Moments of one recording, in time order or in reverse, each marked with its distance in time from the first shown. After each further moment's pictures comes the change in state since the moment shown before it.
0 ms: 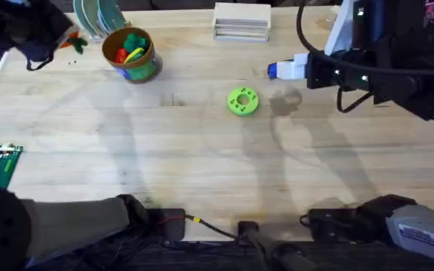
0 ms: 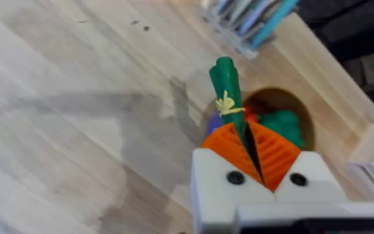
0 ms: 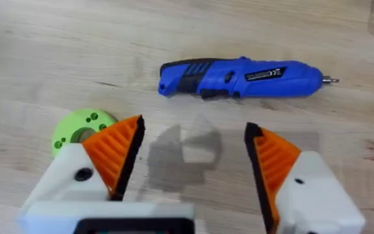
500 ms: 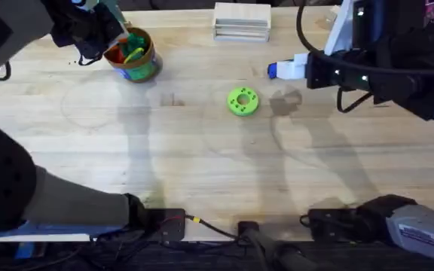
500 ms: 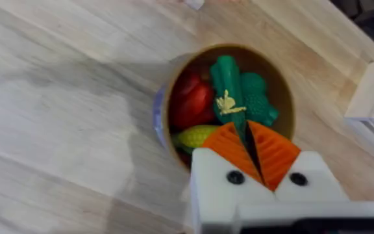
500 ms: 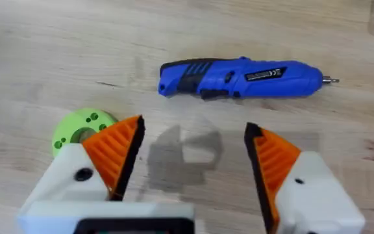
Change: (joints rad) left arm -0.193 0.157 0.000 0.066 0.008 0.000; right arm 0.000 0.000 0.000 0.000 0.000 0.000
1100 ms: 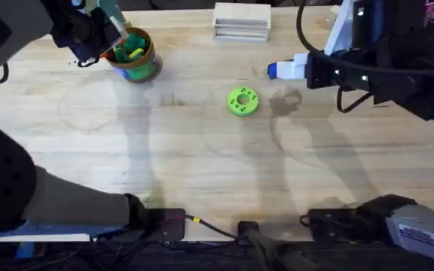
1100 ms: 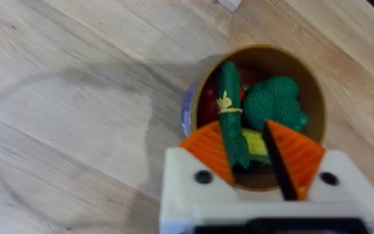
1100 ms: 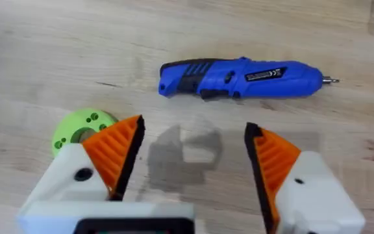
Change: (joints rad) left arm 0.001 0.000 0.000 -0.035 -0.102 0.001; right arm 0.000 0.000 0.000 0.001 0.000 0.000
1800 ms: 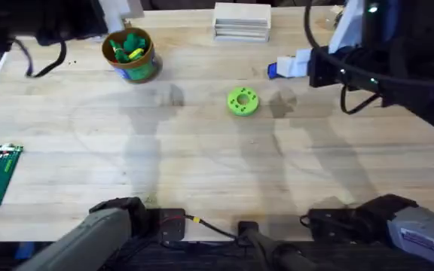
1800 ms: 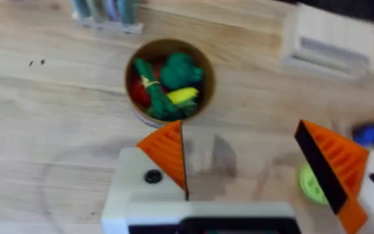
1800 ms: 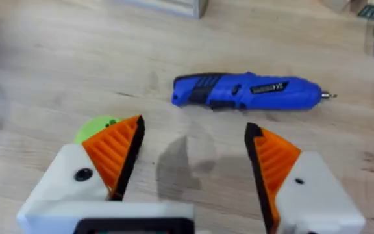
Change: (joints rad) left arm -0.069 -0.453 -0.001 -0.242 0.164 0.326; right arm 0.024 -0.074 -0.001 -0.002 0.000 0.000
